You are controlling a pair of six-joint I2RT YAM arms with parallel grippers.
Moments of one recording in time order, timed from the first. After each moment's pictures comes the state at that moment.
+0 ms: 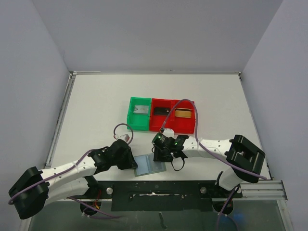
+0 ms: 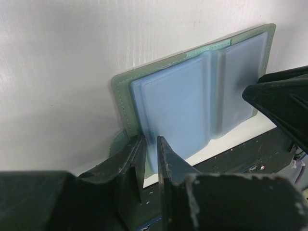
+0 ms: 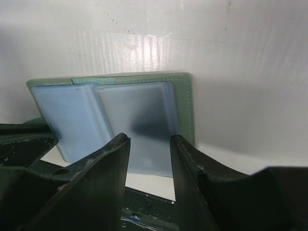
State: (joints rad) left arm -0.88 0.98 0.34 -0.30 0.04 -1.01; right arm 1.06 1.54 0.85 -0.47 0.11 1.06
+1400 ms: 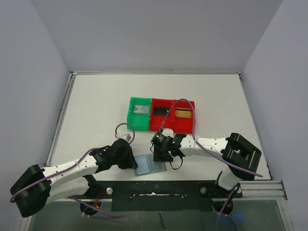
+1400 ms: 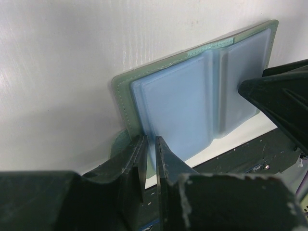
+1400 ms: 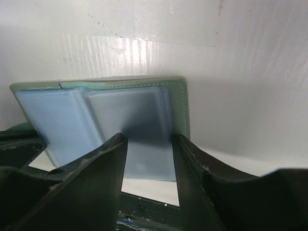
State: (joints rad) left arm -0.88 1.02 0.36 -0.30 0.04 -0.98; right arm 1.05 1.57 0.88 -0.49 0.11 1.03
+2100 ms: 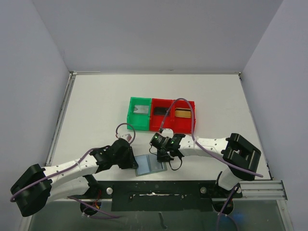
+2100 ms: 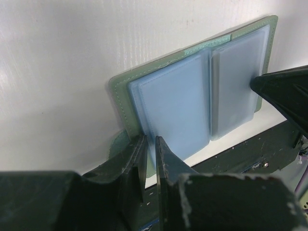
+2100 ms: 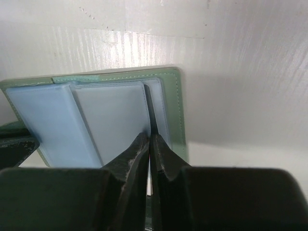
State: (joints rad) left arm -0.88 1.03 0.36 -0.29 0.06 -0.97; right arm 1.07 1.59 0.91 -0.57 0.15 1.04
